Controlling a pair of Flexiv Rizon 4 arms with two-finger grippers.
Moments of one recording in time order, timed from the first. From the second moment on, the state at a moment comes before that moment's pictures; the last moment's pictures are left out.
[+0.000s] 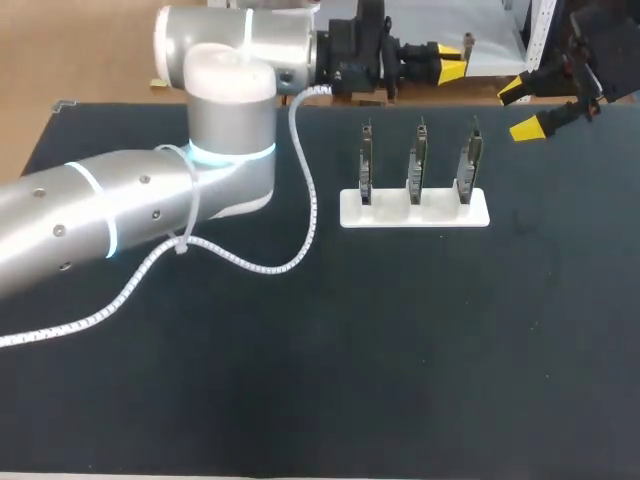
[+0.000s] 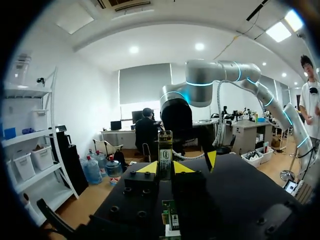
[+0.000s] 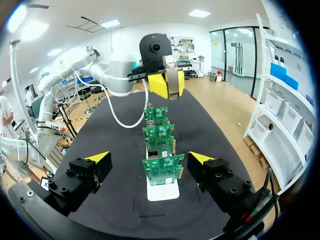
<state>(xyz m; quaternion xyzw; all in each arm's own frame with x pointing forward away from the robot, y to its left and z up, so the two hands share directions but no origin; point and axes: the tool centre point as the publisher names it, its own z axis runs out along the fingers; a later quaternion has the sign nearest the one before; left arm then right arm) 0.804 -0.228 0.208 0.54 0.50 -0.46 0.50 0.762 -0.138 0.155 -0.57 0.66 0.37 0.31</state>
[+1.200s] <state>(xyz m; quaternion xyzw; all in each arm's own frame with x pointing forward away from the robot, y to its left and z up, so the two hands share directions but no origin) 0.778 -0.252 0.182 0.52 0.50 -0.49 0.49 0.762 -0.138 0.155 -0.57 0.66 0.37 0.31</state>
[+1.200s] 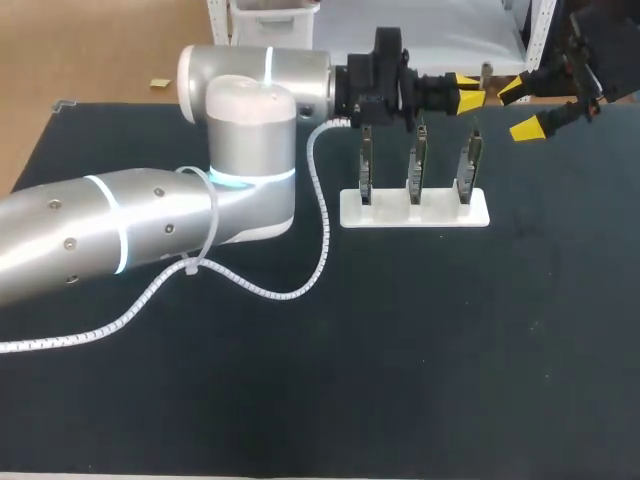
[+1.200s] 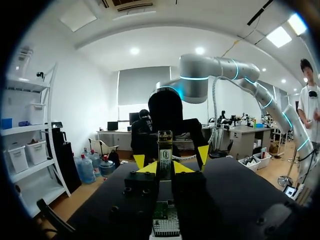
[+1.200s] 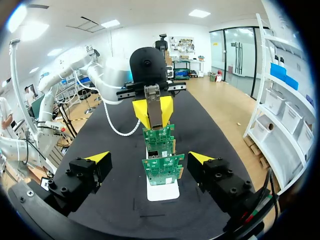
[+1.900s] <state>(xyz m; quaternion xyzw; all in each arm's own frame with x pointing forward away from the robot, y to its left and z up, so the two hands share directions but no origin) 0.770 -0.252 0.176 0.53 0.50 -0.50 0.47 0.762 -0.138 0.155 -0.57 0.66 0.37 0.31</state>
